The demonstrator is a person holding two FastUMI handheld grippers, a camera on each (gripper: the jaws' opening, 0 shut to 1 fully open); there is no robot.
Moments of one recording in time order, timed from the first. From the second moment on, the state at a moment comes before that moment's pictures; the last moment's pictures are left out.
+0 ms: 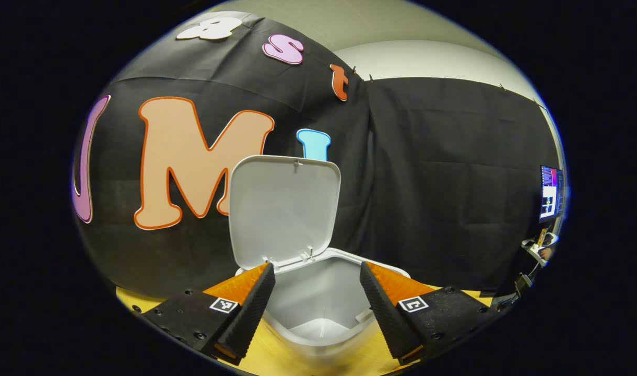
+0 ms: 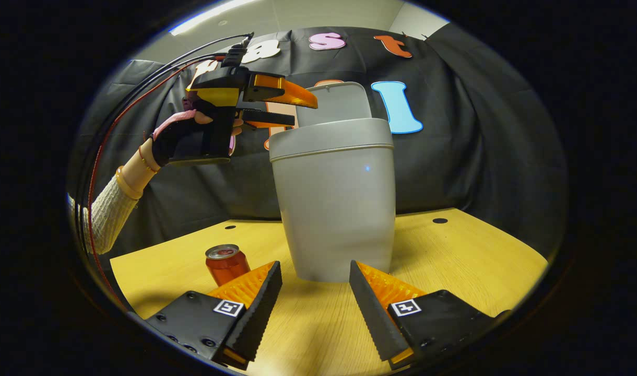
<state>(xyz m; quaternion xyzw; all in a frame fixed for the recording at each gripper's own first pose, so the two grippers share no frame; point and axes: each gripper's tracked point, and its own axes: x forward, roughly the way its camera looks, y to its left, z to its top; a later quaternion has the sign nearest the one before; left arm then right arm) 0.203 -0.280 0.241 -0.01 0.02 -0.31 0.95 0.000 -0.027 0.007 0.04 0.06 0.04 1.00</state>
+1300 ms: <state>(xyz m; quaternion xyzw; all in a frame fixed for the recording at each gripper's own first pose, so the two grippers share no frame) 0.046 0.049 0.150 -0.02 0.01 -0.06 1.00 0.009 0.085 -0.014 0.03 0.10 0.21 0.97</state>
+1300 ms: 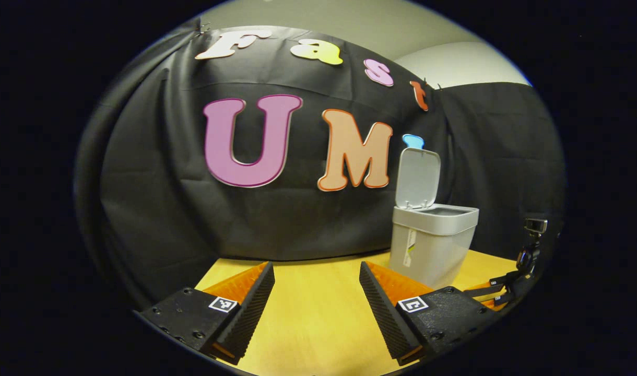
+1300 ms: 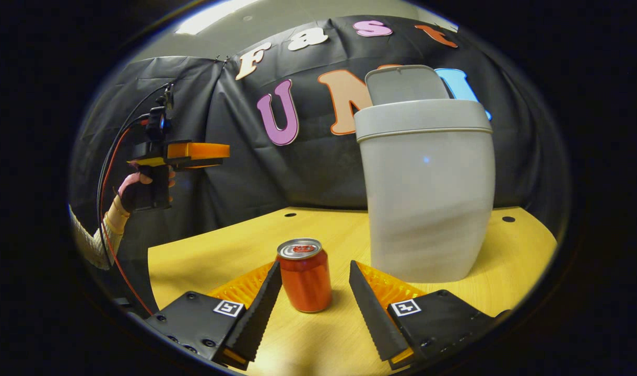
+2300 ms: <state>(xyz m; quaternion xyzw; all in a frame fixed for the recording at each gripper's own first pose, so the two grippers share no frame) -0.011 0.069 0.050 -0.04 0.01 -0.05 1.00 0.051 0.120 -0.046 -0.01 0.15 0.21 0.96</state>
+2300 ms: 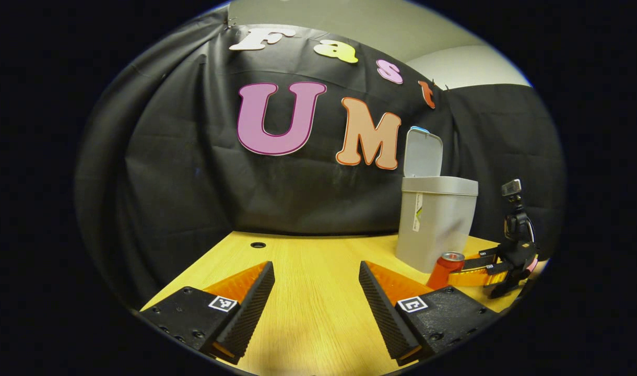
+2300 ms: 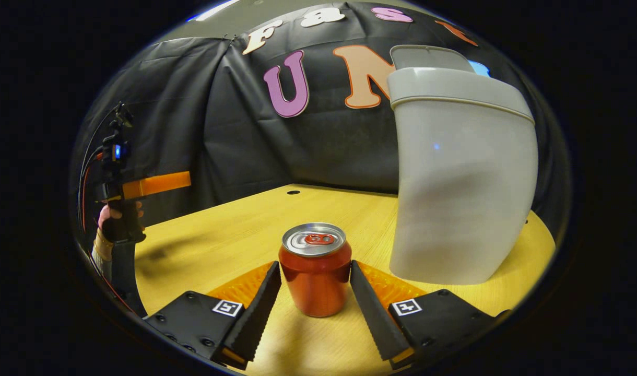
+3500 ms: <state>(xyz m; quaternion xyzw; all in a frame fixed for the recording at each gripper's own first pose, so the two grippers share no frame) -0.009 0.065 0.022 -0.06 0.03 -0.07 1.00 0.032 0.096 0.067 -0.01 0.13 0.19 0.97</state>
